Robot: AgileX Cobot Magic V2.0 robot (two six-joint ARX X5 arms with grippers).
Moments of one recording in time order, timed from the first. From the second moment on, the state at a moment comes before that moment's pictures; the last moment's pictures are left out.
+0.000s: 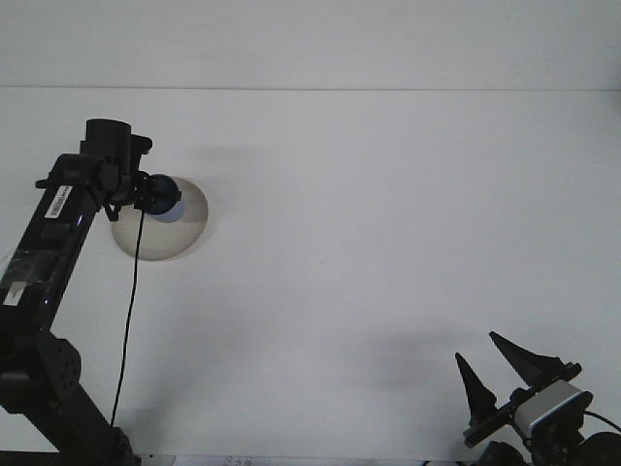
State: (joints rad) left arm 0.00 1.82 1.73 -0.82 -0.06 0.17; right arm 0.85 0.09 0.72 -0.78 0.31 0.08
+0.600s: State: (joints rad) left arm 0.04 1.90 1.73 -0.81 -0.06 0.17; right arm 0.85 0.09 0.72 -0.80 0.31 0.09
